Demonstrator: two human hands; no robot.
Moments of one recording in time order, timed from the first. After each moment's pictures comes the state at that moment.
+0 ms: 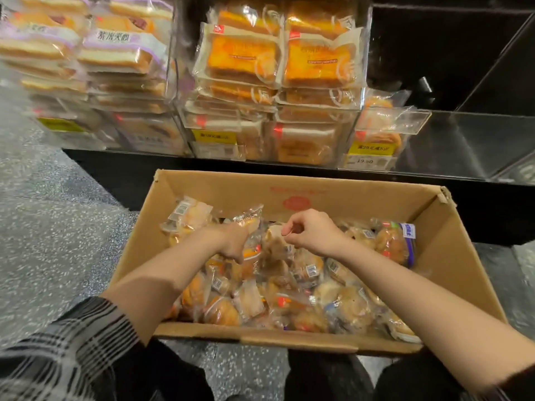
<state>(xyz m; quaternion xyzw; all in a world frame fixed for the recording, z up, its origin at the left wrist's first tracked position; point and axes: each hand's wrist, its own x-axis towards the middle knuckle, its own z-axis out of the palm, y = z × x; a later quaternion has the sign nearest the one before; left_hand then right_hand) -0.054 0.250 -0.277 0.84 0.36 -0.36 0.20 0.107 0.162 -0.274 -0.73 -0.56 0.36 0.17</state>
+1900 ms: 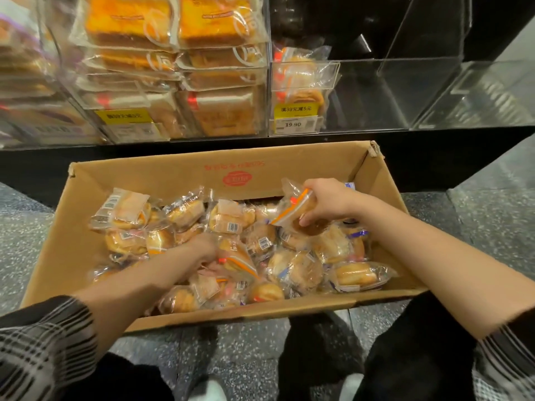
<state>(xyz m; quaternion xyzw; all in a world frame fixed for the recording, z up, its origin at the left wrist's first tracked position) -0.014 0.189 -0.338 0.71 0.54 -0.30 0.35 0.219 0.096 -0.275 -0.78 -0.53 0.32 0.05</state>
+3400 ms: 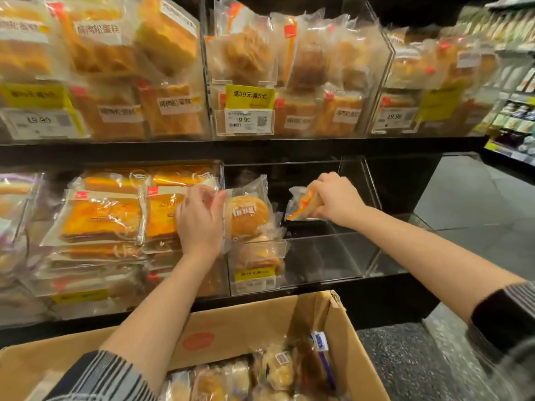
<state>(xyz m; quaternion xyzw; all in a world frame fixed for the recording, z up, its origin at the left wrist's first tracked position) 0.170 0.297 -0.153 0.73 0.40 0.51 0.22 0.399 0.191 -0.121 -0.81 -0.57 -0.16 0.03</state>
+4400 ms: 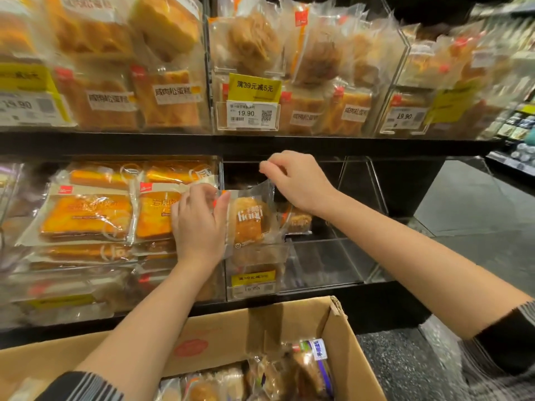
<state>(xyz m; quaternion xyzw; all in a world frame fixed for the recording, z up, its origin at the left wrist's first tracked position) 0.171 0.301 -0.160 0.76 0.38 0.50 0.18 0.321 0.223 -0.075 -0.72 -0.61 -0.02 0.33</state>
